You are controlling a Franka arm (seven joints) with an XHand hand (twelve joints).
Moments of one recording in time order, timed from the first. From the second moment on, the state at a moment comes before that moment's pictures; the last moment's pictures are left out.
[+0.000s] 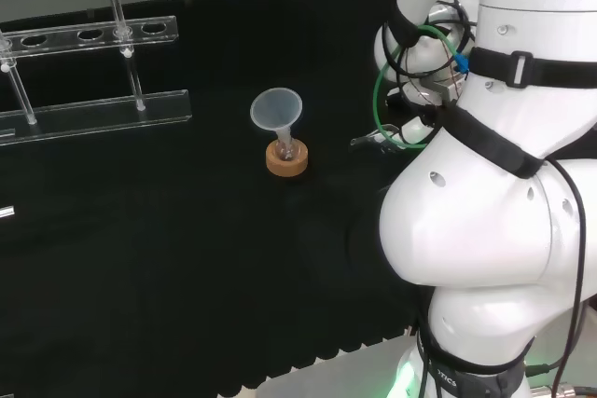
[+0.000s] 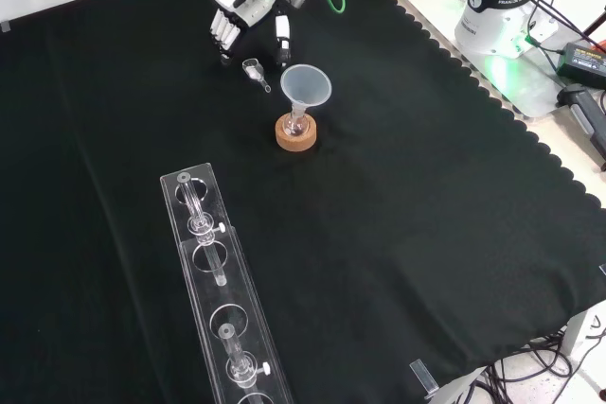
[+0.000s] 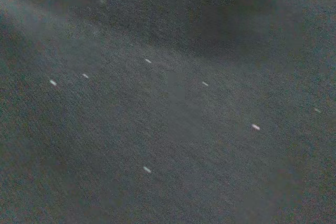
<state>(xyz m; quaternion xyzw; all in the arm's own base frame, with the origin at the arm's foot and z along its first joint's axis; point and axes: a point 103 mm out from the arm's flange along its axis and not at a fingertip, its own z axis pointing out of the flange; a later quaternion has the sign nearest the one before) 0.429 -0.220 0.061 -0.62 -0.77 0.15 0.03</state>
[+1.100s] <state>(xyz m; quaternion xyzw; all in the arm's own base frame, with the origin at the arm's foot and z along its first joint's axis) 0.437 -0.196 0.054 -0.62 -0.77 0.15 0.03</state>
